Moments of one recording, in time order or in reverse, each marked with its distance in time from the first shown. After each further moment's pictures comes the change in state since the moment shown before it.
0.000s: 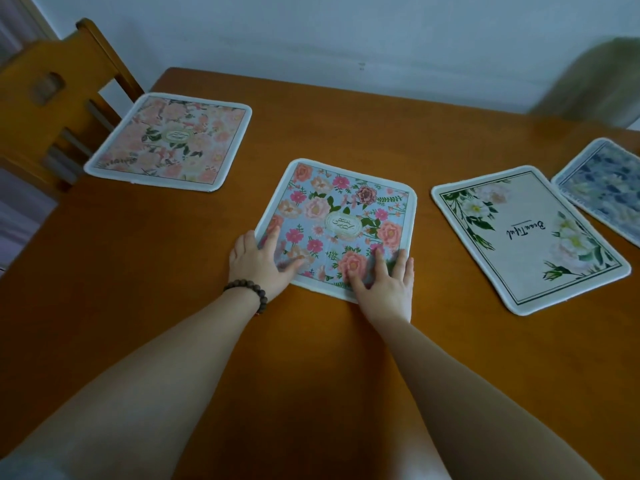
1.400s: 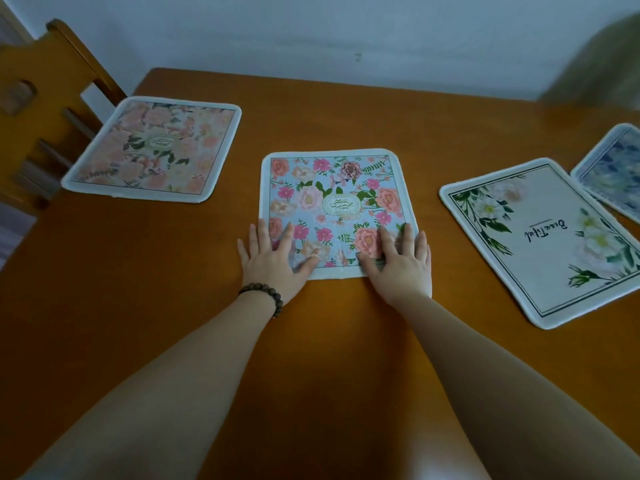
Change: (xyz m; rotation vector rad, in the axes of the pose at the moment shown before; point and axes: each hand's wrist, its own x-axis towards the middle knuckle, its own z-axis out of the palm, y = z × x) left_hand 0.040 0.022 0.022 0.068 0.048 0.069; right_hand 0.072 0.008 -0.007 -0.214 0.021 -0.110
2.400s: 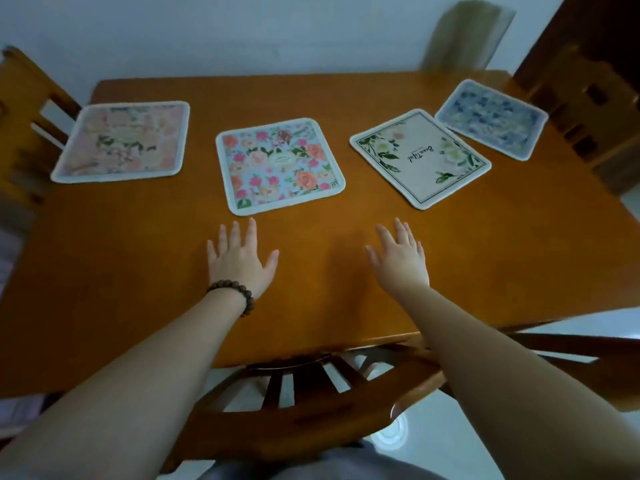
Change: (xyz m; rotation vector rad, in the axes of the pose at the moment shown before) left_hand -0.208 0.009 -0.089 0.103 -0.020 0.118; right_hand -0.259 0.043 -0.086 0.105 0.086 0.193
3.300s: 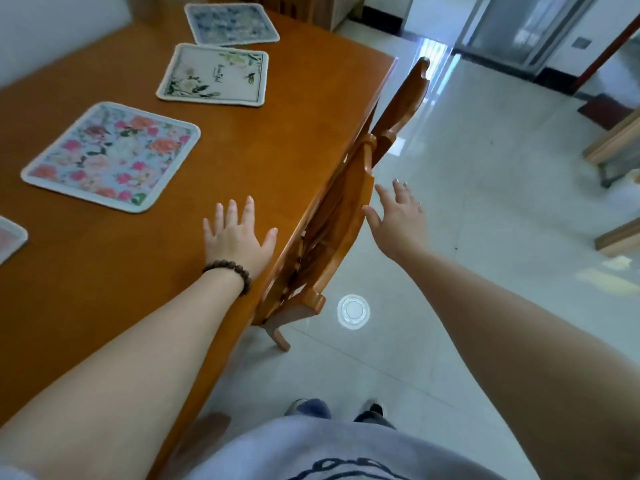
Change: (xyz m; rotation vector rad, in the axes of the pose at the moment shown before) left_hand -0.056 -0.105 -0.025 0.001 -0.152 1.021; right_hand -0.300 -0.176 0.036 0.015 0.332 0.932
